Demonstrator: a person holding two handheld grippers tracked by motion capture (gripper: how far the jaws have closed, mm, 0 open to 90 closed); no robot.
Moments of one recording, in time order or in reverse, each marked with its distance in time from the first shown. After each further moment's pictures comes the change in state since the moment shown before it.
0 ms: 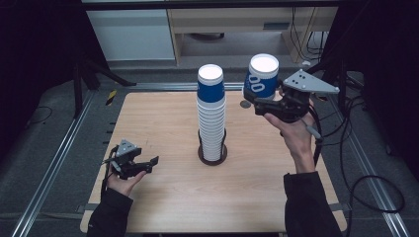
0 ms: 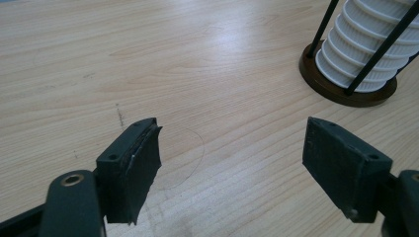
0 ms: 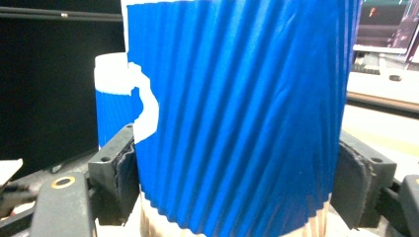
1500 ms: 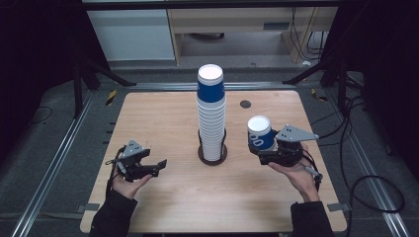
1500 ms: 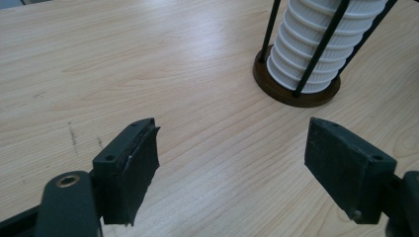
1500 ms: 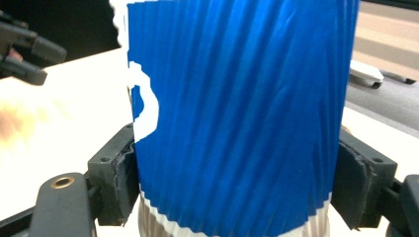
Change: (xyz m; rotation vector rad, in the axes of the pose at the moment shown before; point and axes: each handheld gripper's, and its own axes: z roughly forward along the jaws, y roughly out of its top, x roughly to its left) left arm -0.026 0.011 -0.004 -0.008 -0.108 0.045; right arm -0.004 -0.138 -0.020 0.283 0.096 -0.053
